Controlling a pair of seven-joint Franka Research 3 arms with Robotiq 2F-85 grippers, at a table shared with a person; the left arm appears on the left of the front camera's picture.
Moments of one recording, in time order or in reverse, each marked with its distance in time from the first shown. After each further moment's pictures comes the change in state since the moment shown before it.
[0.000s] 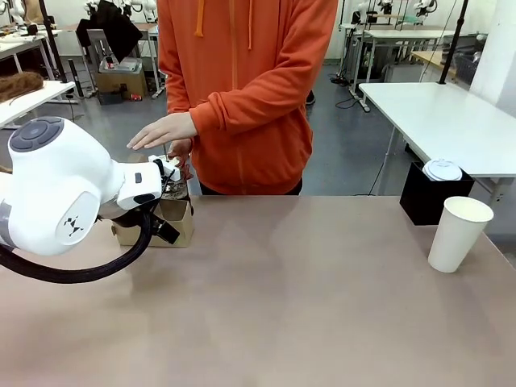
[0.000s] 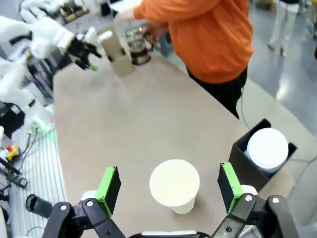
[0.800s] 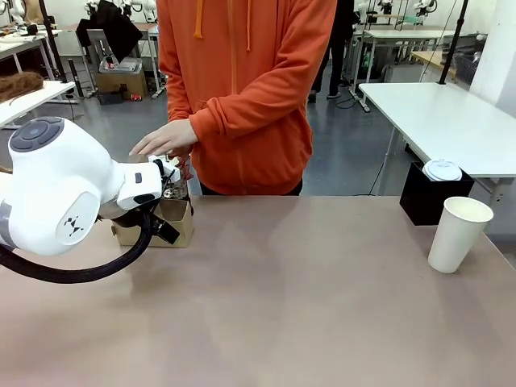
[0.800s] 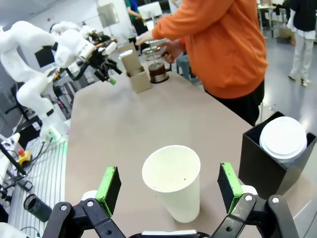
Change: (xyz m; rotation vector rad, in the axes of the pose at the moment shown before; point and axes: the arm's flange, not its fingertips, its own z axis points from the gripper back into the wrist) left arm 0.000 0.000 0.000 0.000 0.000 0.000; right arm -0.101 -0.042 -0.015 0.130 -0.195 -0.014
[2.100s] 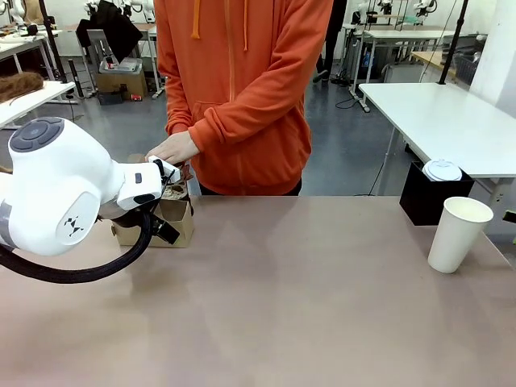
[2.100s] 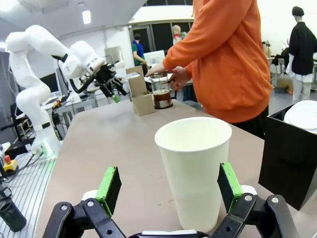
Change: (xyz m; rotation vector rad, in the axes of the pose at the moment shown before) left arm 0.000 0.000 0.000 0.000 0.000 0.000; right arm -0.144 0.019 -0.043 0.008 -0.290 0.088
